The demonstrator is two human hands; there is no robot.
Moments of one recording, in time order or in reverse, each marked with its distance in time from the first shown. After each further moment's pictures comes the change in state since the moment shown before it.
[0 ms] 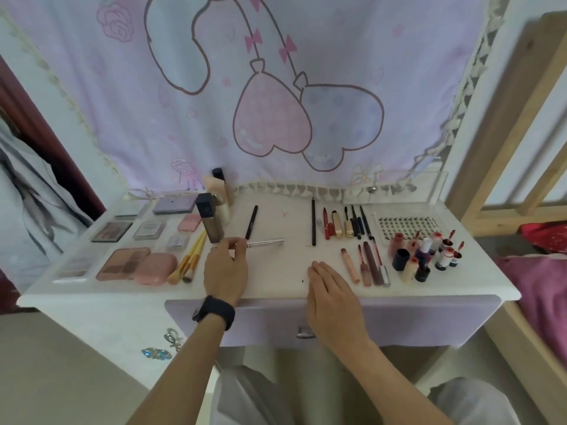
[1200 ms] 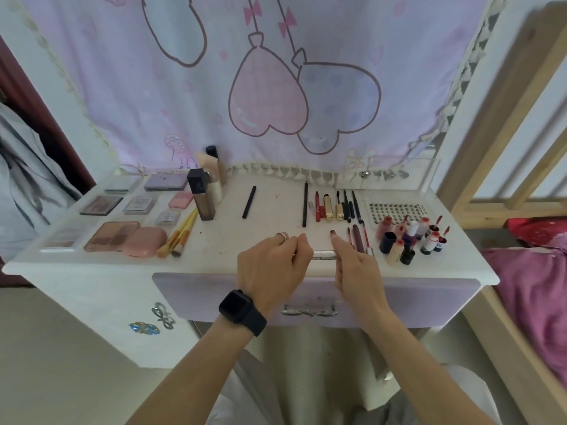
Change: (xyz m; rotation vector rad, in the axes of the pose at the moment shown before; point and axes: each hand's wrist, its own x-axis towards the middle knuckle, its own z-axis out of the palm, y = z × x) left_hand -0.091 0.092 0.002 0.259 0.034 0.616; right_hand 0.008 0.007 -0.089 1.121 -0.112 0.718
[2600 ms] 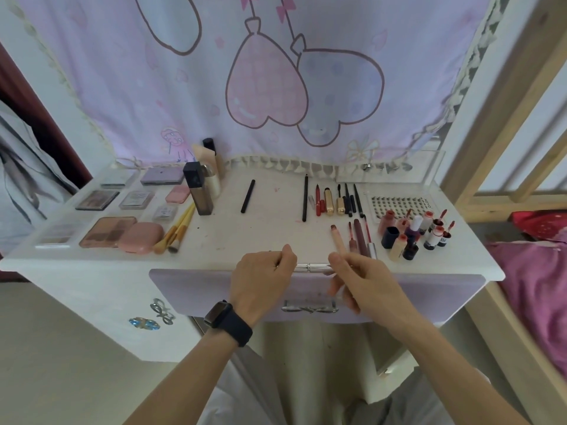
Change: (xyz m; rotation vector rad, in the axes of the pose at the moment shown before) left_hand -0.023 -0.031 0.019 -0.307 -0.307 -0.282; right_hand -0.006 0.006 -0.031 -0.260 -0.286 -0.051
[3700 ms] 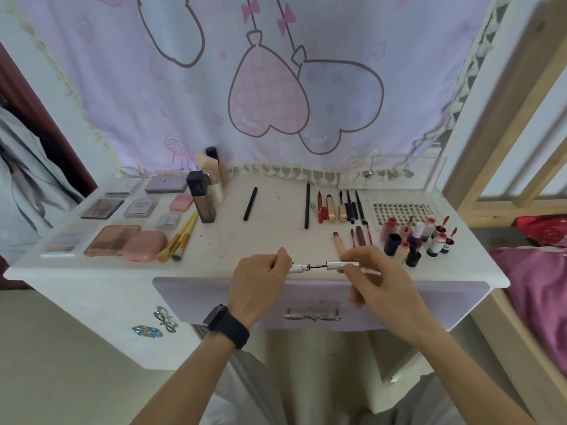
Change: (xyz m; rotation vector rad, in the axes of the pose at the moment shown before) left_hand 0.008 -0.008 -0.006 -0.065 -0.041 -0.101; right_hand -0.004 0.002 -0.015 -0.043 0.108 -0.209
